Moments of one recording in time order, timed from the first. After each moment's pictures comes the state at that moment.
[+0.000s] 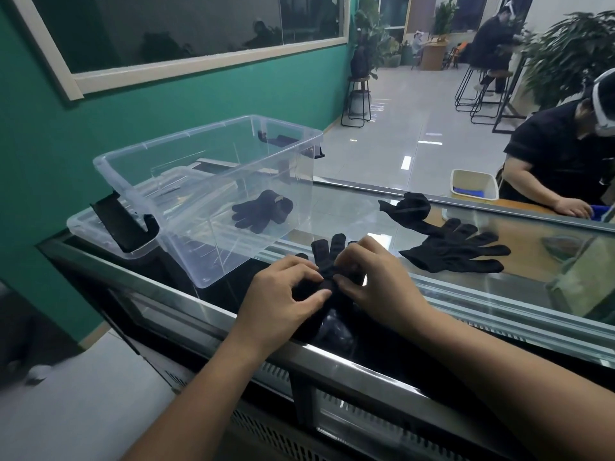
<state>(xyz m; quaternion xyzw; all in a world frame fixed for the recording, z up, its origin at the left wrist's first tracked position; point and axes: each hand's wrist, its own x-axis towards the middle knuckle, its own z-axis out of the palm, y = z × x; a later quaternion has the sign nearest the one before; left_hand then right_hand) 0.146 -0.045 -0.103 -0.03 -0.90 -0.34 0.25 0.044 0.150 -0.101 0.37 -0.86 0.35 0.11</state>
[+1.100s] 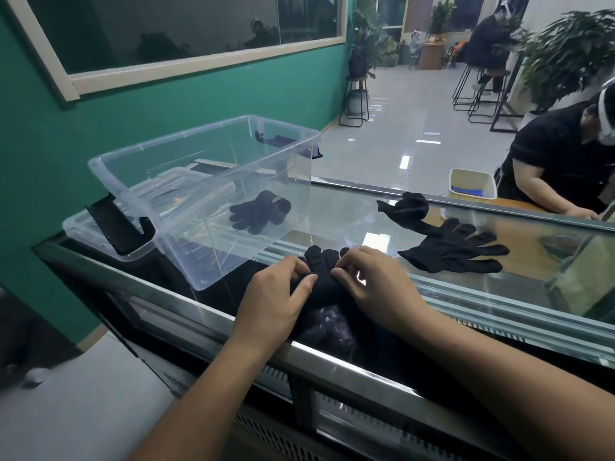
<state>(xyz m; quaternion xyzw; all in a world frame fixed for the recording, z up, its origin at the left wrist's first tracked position) 0.139 -0.043 -0.105 0.06 -0.91 -0.33 0.24 0.041 0.148 -0.106 0.34 -0.87 0.33 0.11</state>
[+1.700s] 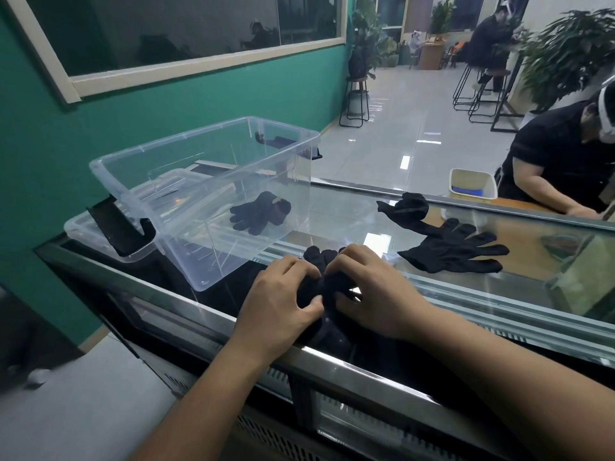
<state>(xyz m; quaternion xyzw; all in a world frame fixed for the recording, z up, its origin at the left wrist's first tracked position) 0.147 -0.040 -0.103 -0.01 -0.94 -0.25 0.23 0.047 0.156 -0.095 0.47 -0.84 0.26 0.08</state>
